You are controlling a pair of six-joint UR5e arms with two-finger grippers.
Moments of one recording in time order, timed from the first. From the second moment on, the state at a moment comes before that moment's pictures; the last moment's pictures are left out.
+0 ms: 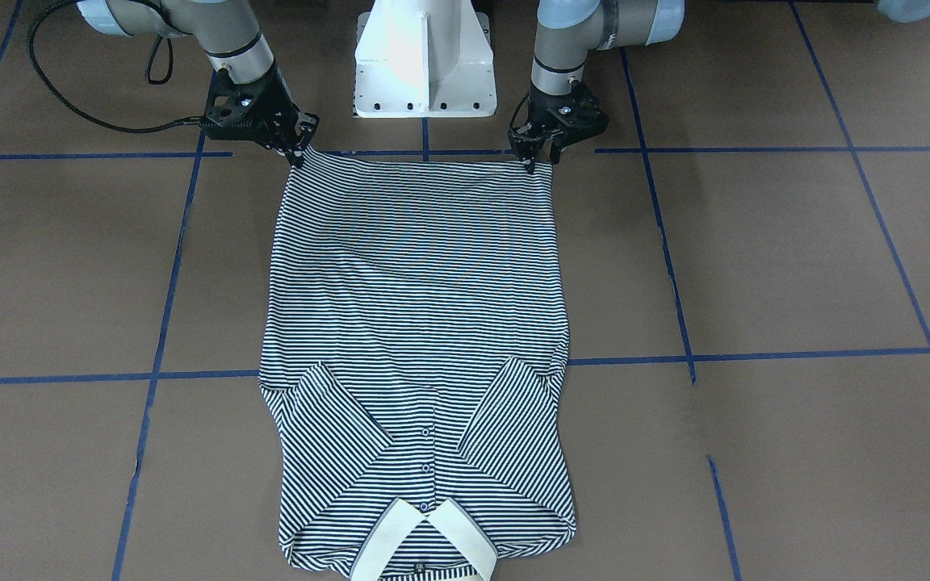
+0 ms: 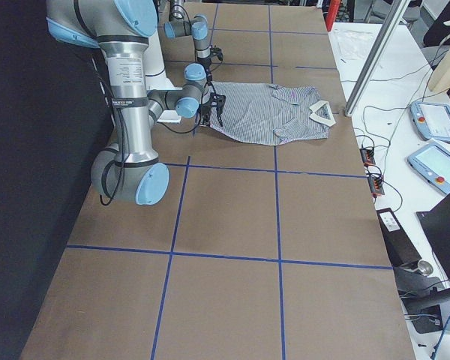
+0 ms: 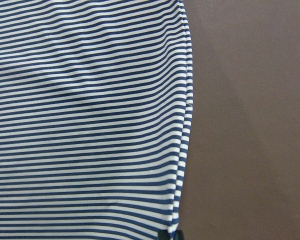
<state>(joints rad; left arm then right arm) -0.18 -1.85 -1.98 -1.66 -1.59 -1.84 0.31 -1.42 2.10 -1.34 1.71 1.57</state>
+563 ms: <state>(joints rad) -0.19 -1.87 -2.01 -1.61 -1.59 -1.83 0.31 -1.42 2.10 -1.34 1.72 1.57</state>
